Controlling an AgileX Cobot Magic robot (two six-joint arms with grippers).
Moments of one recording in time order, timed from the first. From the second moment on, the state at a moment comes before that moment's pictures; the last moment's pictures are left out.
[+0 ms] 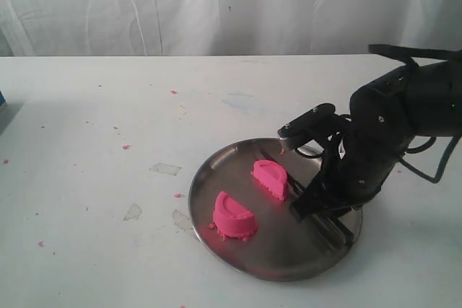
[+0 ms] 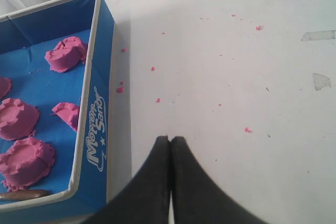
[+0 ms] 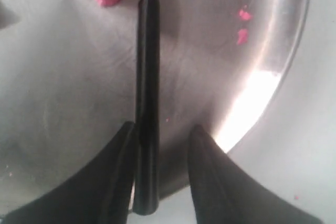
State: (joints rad) left arm -0.21 0.09 -0.43 0.34 0.95 -0.11; right arm 0.48 1.69 -0.93 -0.13 0.65 0.01
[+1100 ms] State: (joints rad) left arm -0.21 0.09 -0.43 0.33 0.95 -0.11; right arm 0.23 0.60 -0.43 -0.13 -0.01 0.32
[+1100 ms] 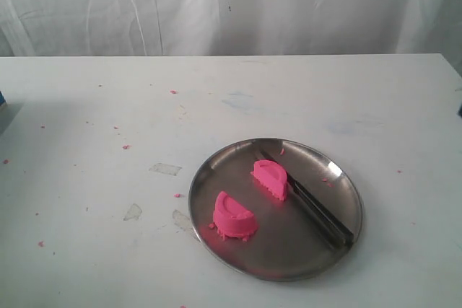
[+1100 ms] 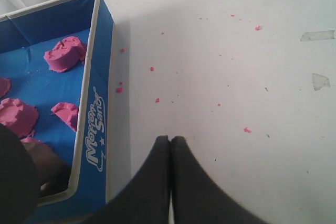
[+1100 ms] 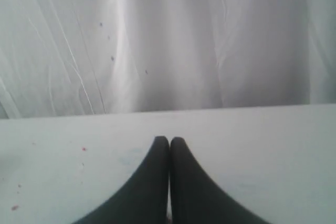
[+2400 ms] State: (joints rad) left arm -0.21 0.09 -0.43 0.33 0.94 -0.11; right arm 0.06 0.01 0.00 -0.10 0.22 0.17
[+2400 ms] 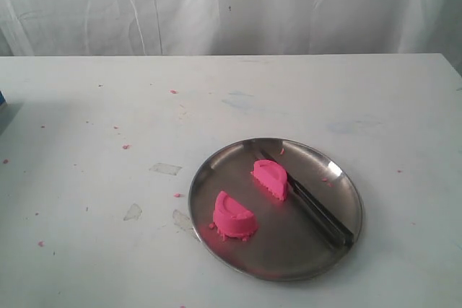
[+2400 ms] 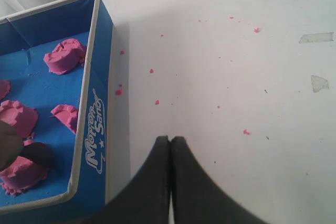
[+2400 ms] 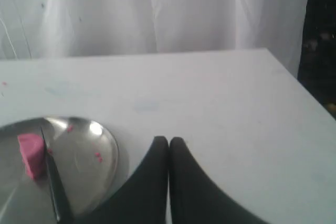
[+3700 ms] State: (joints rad) left arm -0.17 0.09 -0.40 0.24 0.86 -0.11; right arm 0.06 0.01 0.00 -0.08 0.30 0.17
